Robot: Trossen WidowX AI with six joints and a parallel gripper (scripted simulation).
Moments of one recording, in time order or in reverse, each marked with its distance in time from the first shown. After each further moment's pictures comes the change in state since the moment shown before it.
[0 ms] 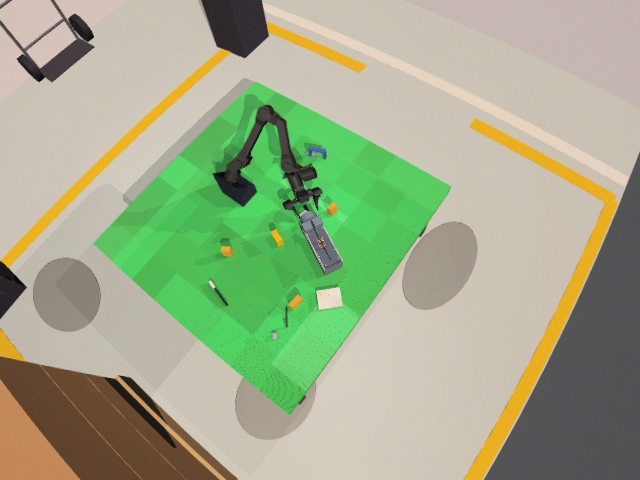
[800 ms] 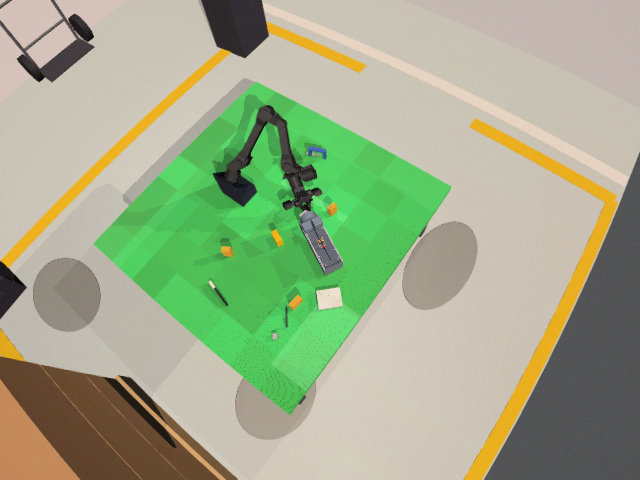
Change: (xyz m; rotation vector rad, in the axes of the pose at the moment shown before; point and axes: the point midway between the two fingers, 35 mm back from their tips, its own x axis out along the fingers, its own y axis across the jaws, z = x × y) arm 0.003 -0.001 -0.003 0.000 0.002 -0.003
